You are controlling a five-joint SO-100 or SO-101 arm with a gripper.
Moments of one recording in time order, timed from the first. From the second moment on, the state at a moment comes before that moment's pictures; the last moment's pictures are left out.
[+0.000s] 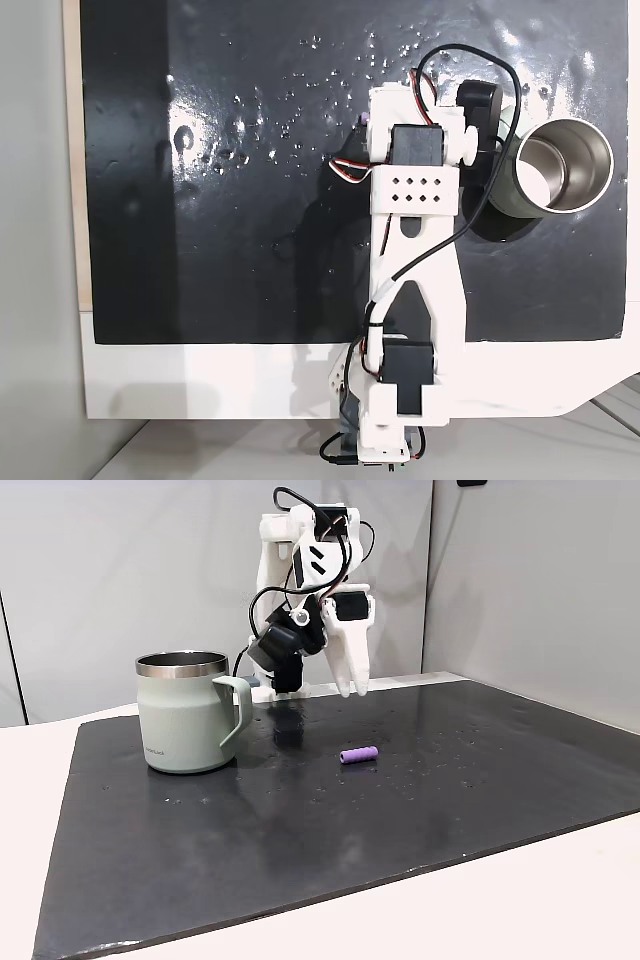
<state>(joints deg) -1.4 82.2 81.9 69.6 -1.6</state>
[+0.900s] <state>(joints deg) -1.2 62.1 73.6 66.2 -1.6</state>
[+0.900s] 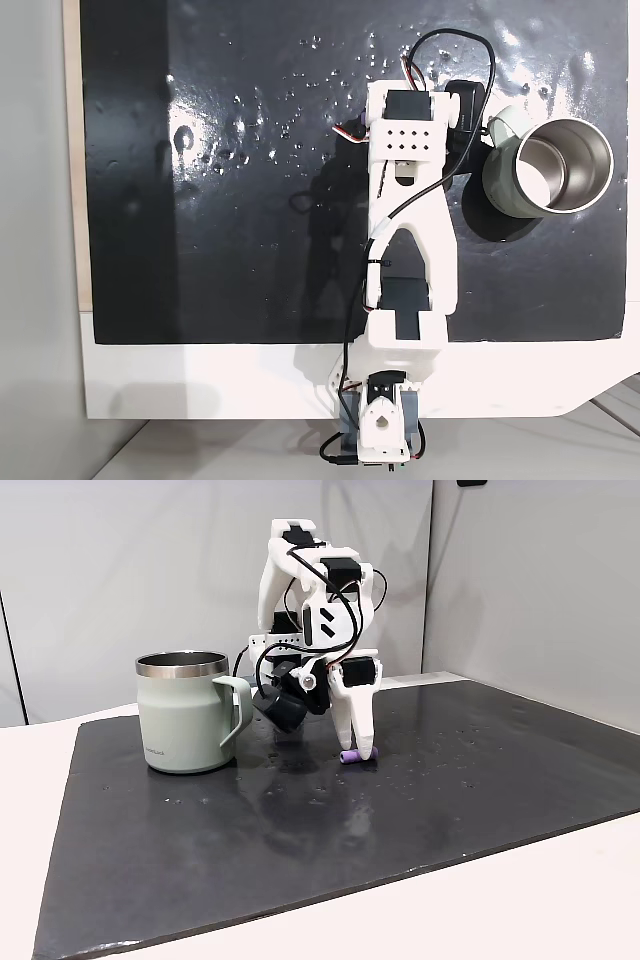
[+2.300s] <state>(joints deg) -1.1 62.1 44.1 88.8 3.5</state>
